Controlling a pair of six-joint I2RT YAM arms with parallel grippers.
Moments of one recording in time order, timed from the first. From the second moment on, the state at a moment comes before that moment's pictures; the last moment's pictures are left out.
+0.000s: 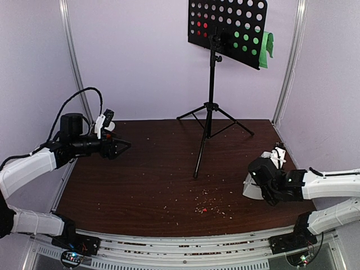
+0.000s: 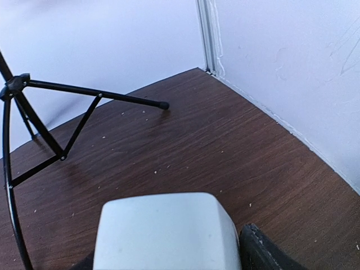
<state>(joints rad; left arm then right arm) -0.28 1.12 0.78 -0.08 0.62 0.04 0.90 1.10 0.51 -0.22 1.10 0.96</state>
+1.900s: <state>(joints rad) -0.81 2.39 2.08 -0.20 0.03 -0.30 0.40 0.68 0.83 -0.47 0.33 0.59</state>
